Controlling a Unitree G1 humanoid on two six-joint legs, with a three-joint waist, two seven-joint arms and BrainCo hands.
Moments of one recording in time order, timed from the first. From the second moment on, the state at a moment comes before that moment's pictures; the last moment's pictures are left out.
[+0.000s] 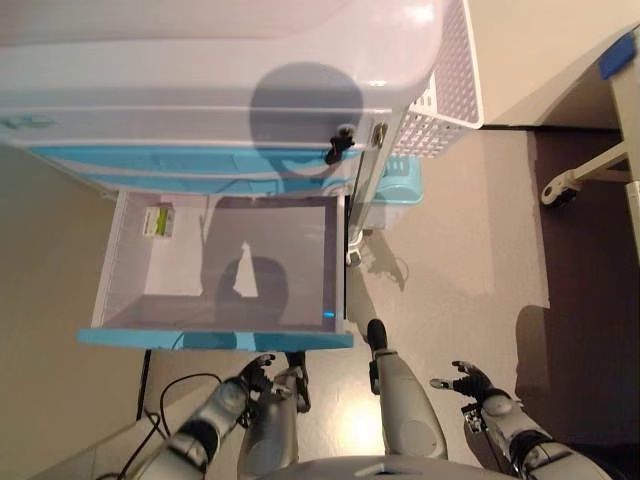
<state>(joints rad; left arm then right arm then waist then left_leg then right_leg) -0.12 0.75 -0.57 0.52 -0.06 0.01 -0.17 -0.14 -0.43 0.24 1.05 0.04 -0.07 -0.06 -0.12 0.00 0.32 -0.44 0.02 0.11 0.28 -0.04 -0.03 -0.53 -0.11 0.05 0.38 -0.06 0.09</state>
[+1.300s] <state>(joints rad) -0.68 0.88 -0.41 0.89 -0.05 -0.07 0.18 -0.12 -0.39 0.29 1.06 0.06 -0.11 -0.08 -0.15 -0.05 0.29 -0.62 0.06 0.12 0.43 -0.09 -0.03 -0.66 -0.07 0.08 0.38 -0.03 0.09</state>
